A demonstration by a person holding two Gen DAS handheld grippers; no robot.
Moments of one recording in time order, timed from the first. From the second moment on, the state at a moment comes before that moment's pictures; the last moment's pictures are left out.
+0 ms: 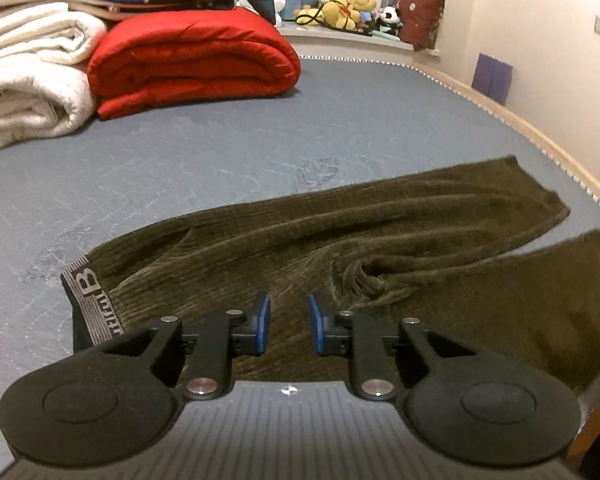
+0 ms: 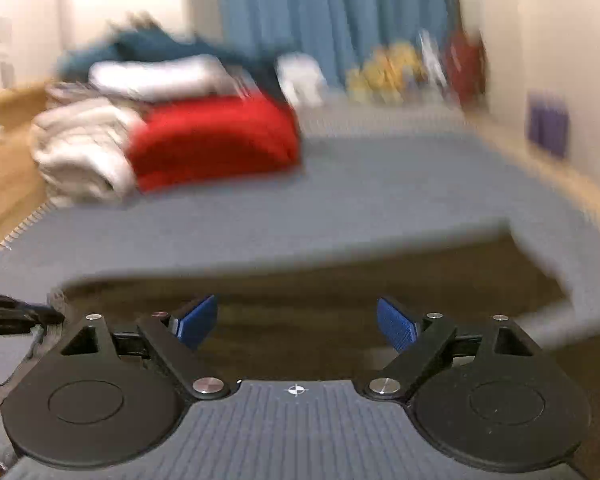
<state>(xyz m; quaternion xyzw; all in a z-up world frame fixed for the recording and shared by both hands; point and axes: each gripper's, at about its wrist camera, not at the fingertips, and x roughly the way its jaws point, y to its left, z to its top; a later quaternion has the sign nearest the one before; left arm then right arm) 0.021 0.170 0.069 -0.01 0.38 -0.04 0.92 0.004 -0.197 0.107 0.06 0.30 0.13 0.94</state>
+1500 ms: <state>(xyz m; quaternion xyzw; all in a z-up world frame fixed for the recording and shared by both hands) -0.063 0.154 0.070 0.25 0.30 -0.19 0.90 0.039 -0.307 0.058 0.13 0.38 -0.01 0.91</state>
